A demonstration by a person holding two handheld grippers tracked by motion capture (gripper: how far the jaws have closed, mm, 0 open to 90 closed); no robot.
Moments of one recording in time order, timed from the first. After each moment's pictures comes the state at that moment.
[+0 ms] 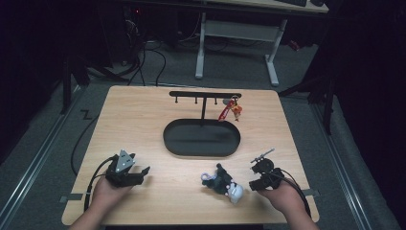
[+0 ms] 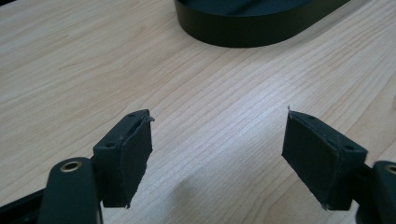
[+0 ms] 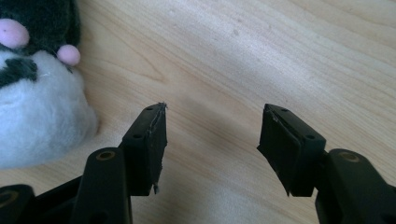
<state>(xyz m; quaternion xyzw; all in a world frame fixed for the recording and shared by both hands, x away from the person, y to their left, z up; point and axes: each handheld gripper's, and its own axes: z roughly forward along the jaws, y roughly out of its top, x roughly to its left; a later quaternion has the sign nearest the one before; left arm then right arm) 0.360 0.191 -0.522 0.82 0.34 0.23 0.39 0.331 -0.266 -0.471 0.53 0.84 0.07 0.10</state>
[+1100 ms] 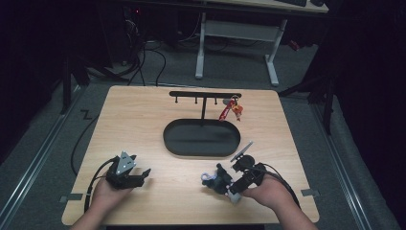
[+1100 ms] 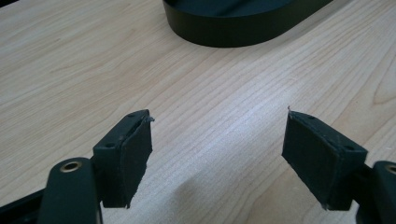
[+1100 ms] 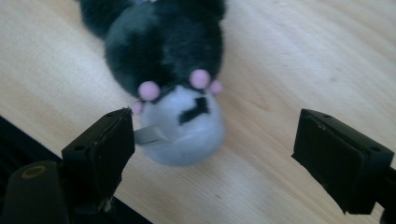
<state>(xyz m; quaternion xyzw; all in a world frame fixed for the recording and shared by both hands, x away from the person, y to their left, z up) 0.354 0.190 -0.521 0.83 0.33 0.23 0.39 0.332 -0.206 -0.442 0.46 0.88 0.07 0.03</state>
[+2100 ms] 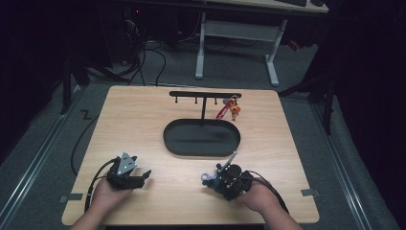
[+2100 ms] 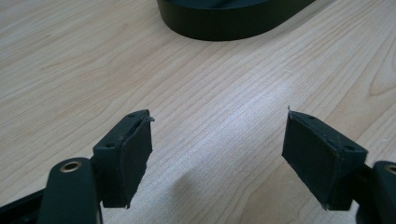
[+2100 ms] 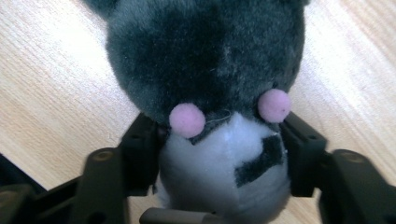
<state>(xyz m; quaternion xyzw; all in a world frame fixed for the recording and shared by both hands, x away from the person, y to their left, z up) 0.354 0.189 -0.523 0.84 0.32 0.22 0.38 0.333 -0.185 -0.488 0.41 0.91 0.05 0.03</state>
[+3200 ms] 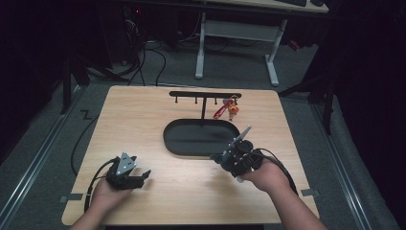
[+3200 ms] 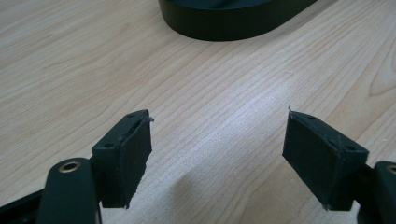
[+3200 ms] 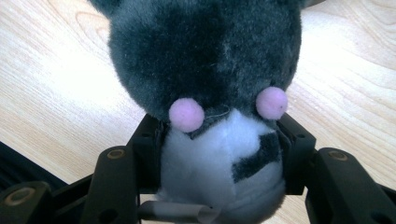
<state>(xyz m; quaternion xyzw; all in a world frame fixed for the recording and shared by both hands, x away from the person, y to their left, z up) 0.354 0.191 -0.523 0.83 0.33 0.22 0.38 0.367 -0.203 -0.415 0.48 0.87 0.06 0.04</state>
